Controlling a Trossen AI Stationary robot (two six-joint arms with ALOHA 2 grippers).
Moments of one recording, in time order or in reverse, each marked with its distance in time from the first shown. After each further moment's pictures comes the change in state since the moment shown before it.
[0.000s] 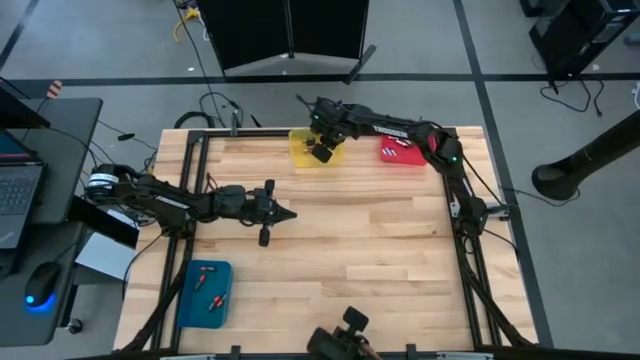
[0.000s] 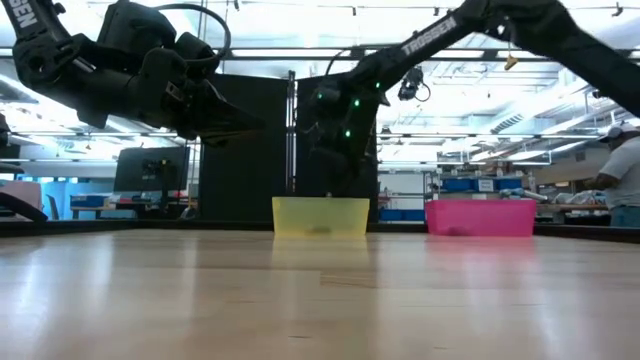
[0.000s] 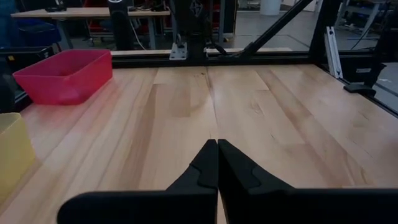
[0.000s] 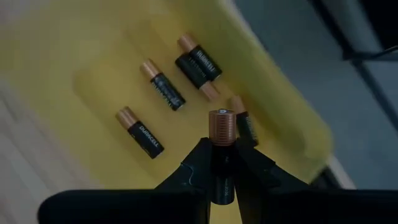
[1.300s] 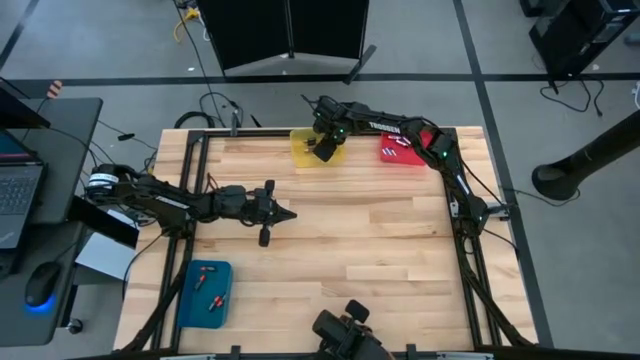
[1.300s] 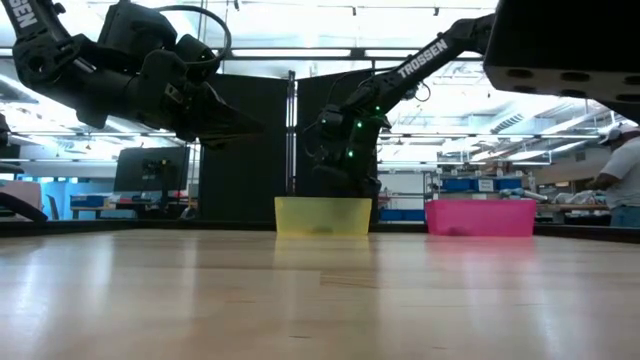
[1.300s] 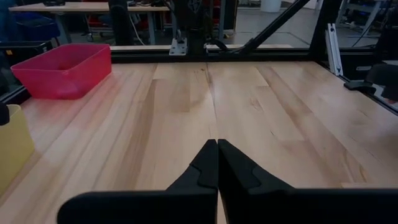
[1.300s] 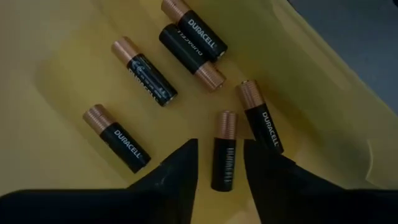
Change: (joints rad) left arm 0.000 0.000 0.000 -0.016 0.000 -0.009; right arm -0.068 0.088 0.015 0.013 -0.137 0.017
